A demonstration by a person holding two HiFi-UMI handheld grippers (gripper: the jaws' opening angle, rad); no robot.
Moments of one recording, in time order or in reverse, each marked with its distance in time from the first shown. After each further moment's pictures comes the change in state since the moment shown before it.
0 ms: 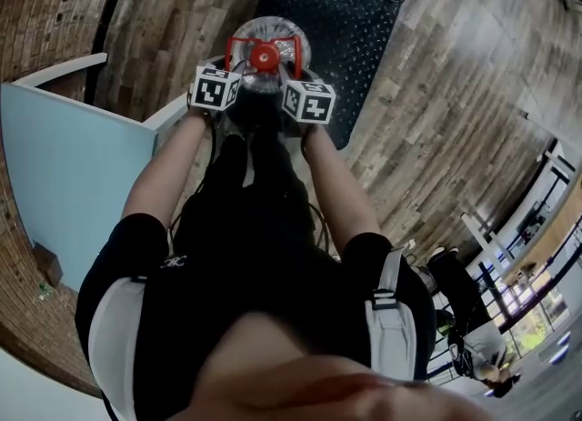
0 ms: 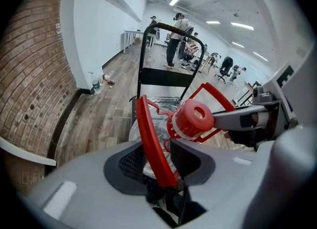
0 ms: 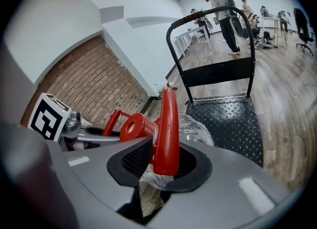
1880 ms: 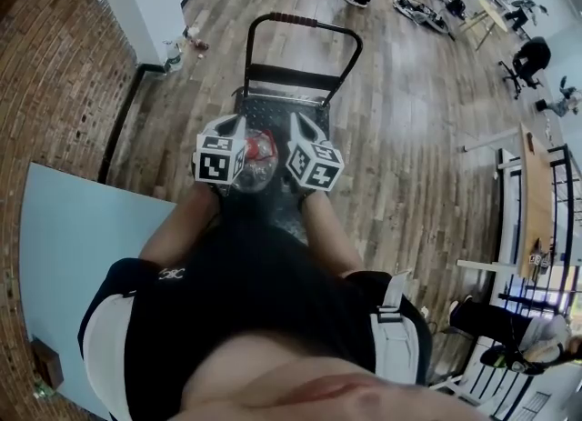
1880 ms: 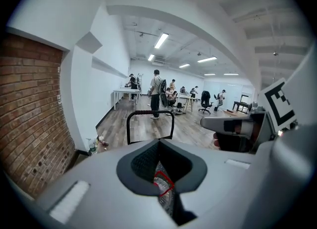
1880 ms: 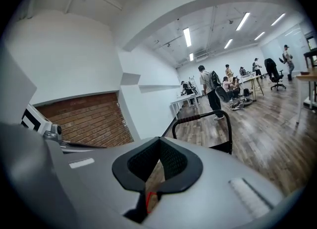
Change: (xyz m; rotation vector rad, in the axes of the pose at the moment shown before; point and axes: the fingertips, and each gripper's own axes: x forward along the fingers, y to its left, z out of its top) left arm -0.301 -0.104 0.161 0.200 -0.602 -0.057; right arm -0.286 0.131 0.170 -0.086 -0.722 -0.161
